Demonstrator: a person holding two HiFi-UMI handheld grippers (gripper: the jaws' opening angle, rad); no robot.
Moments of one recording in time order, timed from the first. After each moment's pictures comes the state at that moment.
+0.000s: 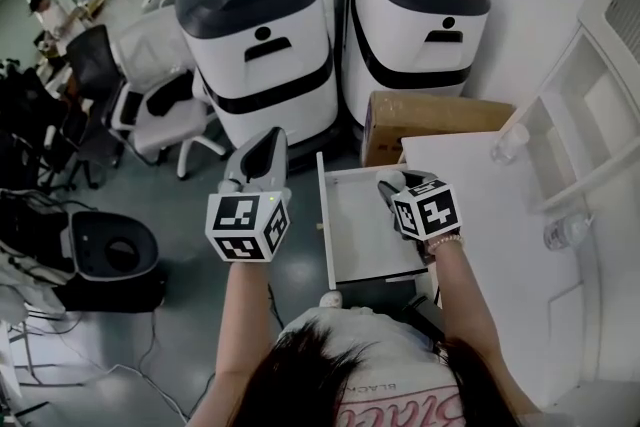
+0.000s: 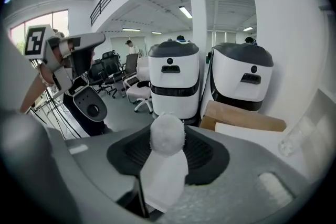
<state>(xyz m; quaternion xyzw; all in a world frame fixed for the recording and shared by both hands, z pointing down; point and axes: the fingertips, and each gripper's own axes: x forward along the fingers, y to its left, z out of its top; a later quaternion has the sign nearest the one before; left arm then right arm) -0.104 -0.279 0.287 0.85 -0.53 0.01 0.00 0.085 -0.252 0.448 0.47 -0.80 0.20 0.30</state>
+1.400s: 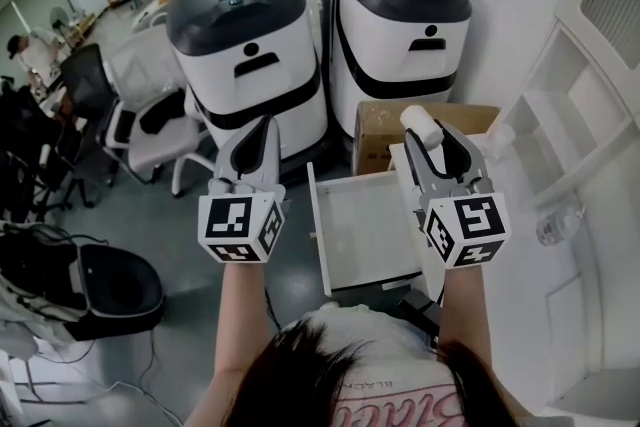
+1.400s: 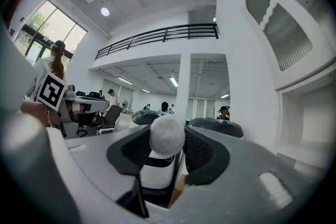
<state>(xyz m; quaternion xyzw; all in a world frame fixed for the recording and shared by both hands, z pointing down) -0.090 -0.270 0.230 0.85 -0.52 -0.04 -0.08 0.123 -0.231 0.240 0.59 -0.80 -0.07 0.03</state>
